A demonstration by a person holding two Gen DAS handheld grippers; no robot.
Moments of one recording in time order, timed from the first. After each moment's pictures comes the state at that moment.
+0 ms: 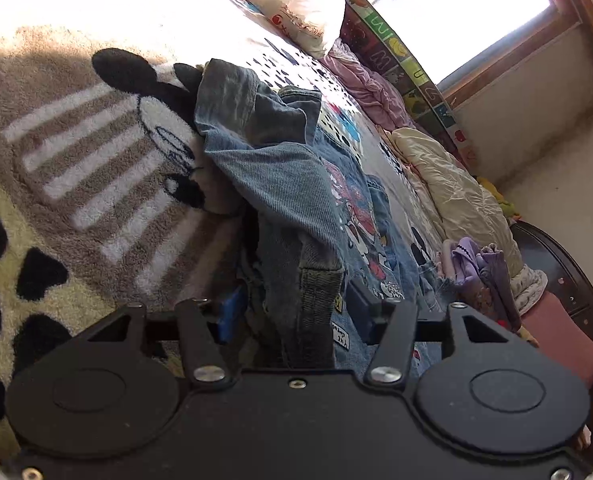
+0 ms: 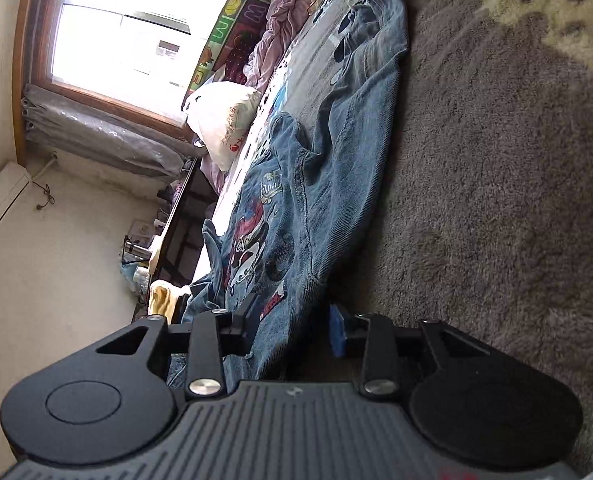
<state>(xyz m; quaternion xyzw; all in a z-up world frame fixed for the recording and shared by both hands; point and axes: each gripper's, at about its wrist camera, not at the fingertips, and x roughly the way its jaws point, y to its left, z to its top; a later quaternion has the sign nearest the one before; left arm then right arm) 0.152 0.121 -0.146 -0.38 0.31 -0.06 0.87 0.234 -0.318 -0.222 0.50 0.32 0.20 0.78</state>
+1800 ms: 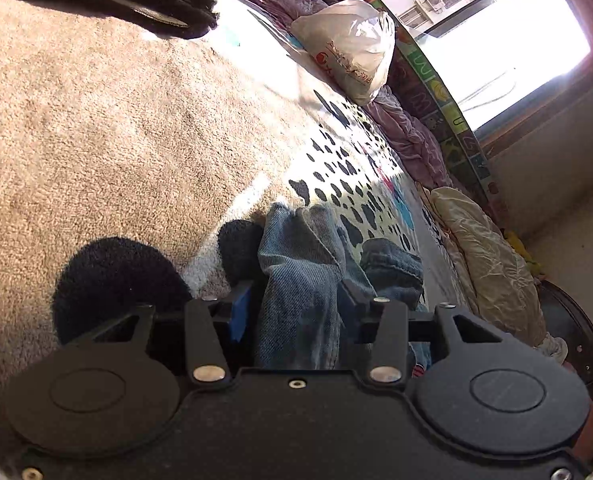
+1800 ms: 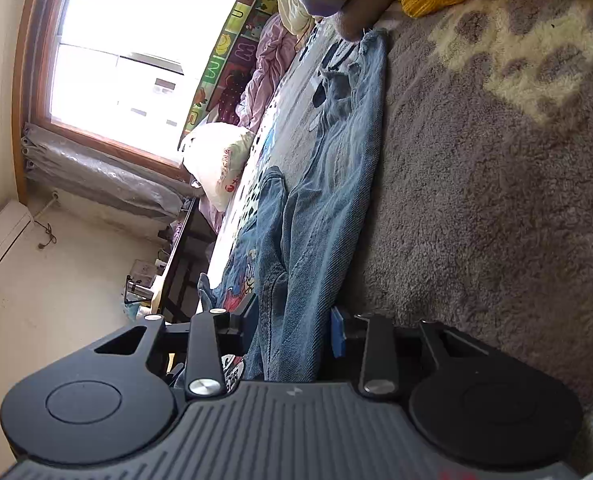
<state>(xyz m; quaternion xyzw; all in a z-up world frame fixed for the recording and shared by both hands) 0.310 0.248 -0.161 -0.41 0.29 -0.02 0.86 0.229 -0.349 -0.235 0.52 0.28 0.17 0.79</state>
